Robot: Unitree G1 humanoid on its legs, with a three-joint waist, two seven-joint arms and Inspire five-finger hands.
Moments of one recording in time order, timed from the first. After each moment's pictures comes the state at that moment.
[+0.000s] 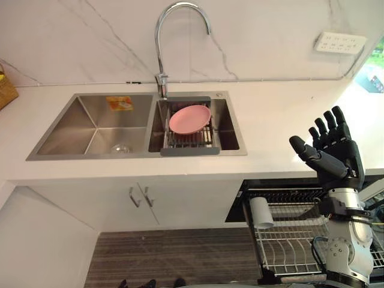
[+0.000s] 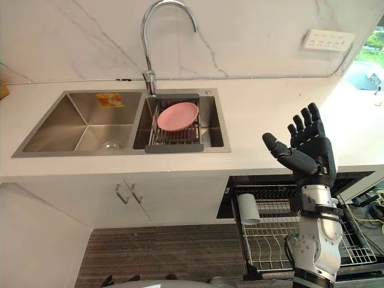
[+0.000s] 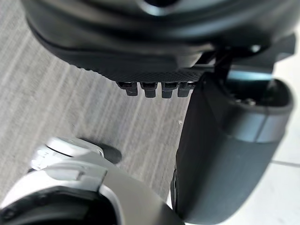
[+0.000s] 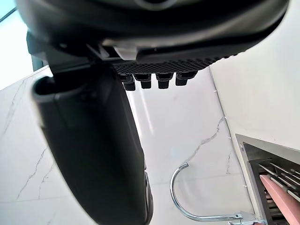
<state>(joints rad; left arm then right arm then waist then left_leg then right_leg) 0.29 0.11 0.17 1.04 -0.19 -0.16 0.00 0.05 -0.19 -0.50 -0.13 0.60 -0.05 0.33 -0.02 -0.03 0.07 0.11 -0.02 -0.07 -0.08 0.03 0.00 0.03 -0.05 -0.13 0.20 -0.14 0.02</state>
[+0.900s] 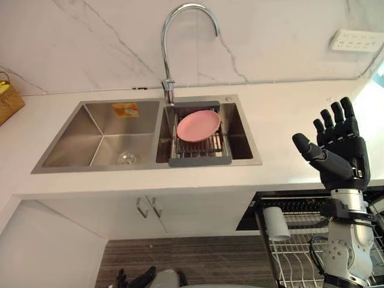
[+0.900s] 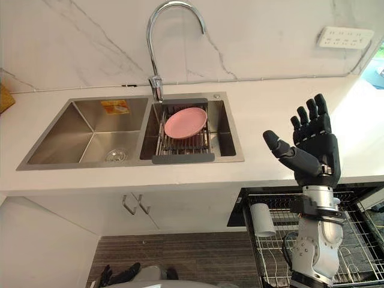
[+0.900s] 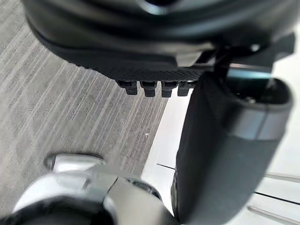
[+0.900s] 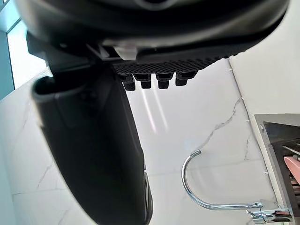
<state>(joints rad) 0.26 0.02 0.31 1.02 -0.06 -0.27 0.06 0.05 -0.16 -0.48 -0.21 0.59 -0.09 0.35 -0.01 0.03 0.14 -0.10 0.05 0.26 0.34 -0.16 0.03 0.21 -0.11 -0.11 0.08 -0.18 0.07</state>
